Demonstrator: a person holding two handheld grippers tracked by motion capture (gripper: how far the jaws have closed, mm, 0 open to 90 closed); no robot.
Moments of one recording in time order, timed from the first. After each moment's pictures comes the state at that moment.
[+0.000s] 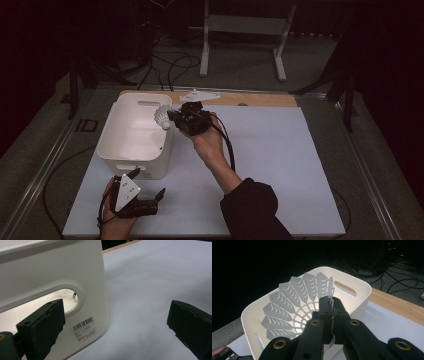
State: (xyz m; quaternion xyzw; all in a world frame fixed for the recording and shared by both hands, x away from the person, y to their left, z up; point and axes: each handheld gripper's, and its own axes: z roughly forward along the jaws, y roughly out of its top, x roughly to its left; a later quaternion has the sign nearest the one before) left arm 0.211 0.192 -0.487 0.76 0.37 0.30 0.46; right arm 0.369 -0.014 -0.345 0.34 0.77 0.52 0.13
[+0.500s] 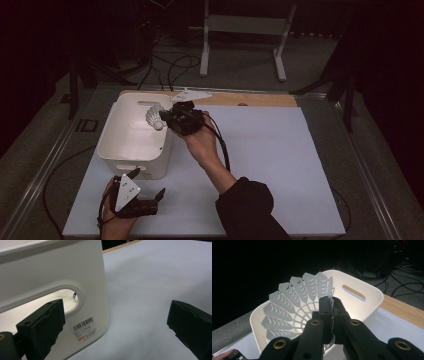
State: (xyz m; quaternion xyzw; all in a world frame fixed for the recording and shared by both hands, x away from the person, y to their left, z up) left arm 0.211 0.193 -0.487 0.76 0.36 0.30 0.46; right arm 0.363 0.004 -0.338 0.32 0.78 0.52 0.12
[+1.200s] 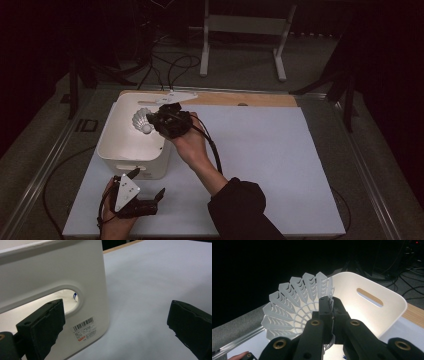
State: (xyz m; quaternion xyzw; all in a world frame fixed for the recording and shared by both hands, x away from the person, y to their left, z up) left arm 0.211 0.193 -0.487 0.76 0.36 0.30 0.46; right arm 0.355 0.031 -0.335 0.29 0.80 0.52 0.11
